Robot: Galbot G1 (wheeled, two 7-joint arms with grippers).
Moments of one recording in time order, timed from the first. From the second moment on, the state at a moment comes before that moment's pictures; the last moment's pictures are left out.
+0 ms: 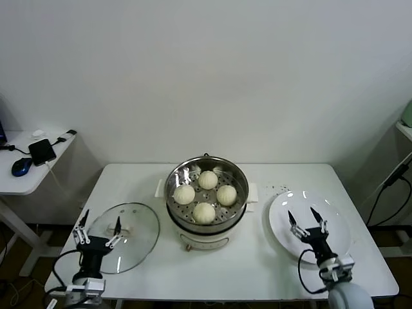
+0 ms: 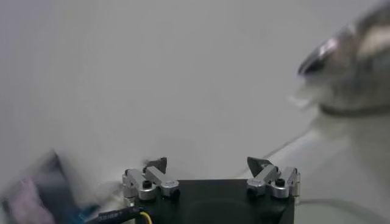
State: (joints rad) left arm 1.63 -1.27 -0.61 -1.96 0.45 0.00 -0.27; right arm -1.39 1.15 0.54 1.55 0.42 0.25 -0.13
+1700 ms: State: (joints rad) left arm 1.39 -1.21 -0.53 -1.43 1.21 0.00 -0.43; right arm -1.52 1.32 0.67 1.63 0.33 0.20 -0.07
